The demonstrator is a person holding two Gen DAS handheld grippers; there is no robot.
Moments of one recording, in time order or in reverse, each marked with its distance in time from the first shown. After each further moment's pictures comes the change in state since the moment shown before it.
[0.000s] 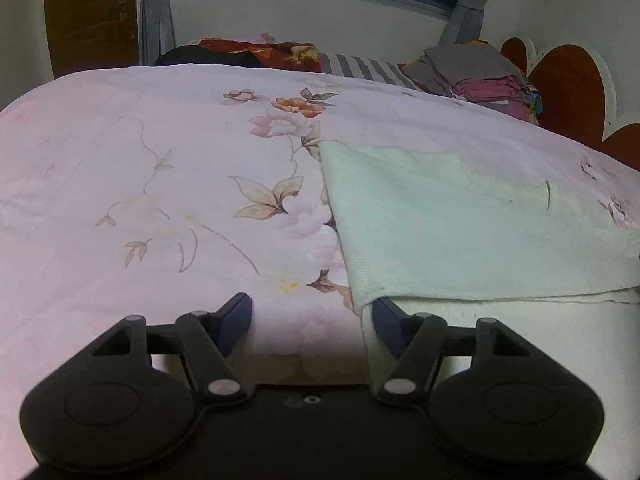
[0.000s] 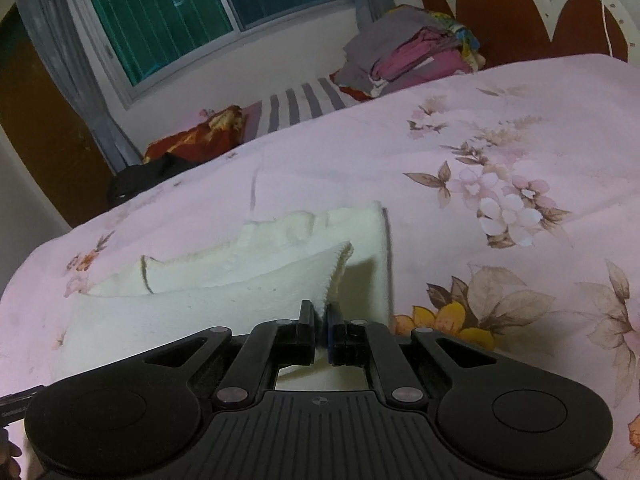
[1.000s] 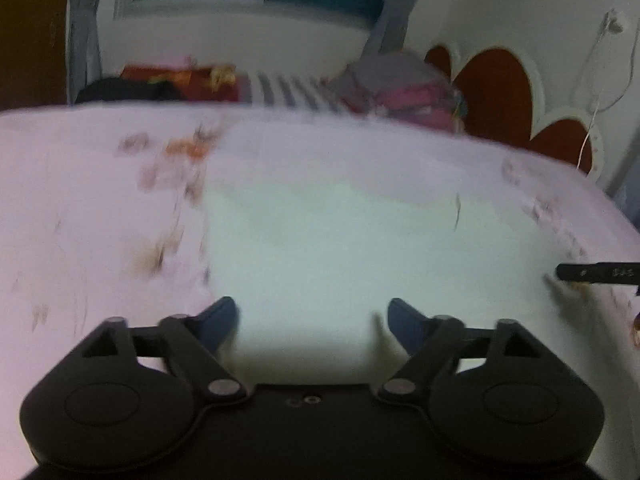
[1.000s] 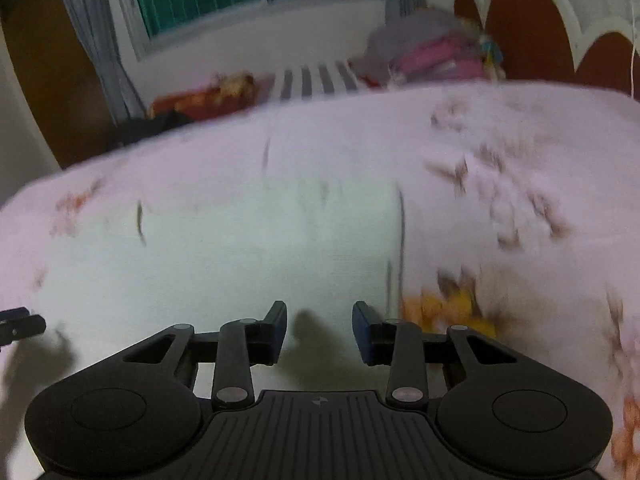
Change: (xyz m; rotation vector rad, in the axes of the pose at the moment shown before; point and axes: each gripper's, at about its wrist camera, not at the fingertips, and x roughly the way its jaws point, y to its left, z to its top) left arm -0.002 -0.049 0.028 0.097 -0.076 -0.218; right arm 0.010 0.019 -0.012 -0.155 0.034 -0.034
